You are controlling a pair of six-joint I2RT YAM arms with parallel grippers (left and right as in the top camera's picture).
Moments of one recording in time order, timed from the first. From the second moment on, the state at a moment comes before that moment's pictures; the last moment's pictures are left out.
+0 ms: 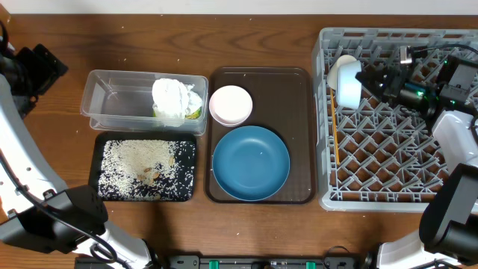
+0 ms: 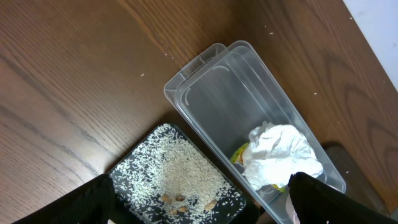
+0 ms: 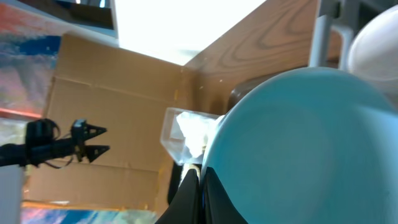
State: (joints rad) left arm 0.52 1.85 2.19 -1.52 0.12 -0.36; right arm -0.32 1.74 1.14 -0.15 -1.29 0.52
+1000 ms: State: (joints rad) left arm 0.52 1.85 2.19 -1.52 0.12 -0.36; right arm -0.27 1.74 1.12 -0.15 -1.31 0.60
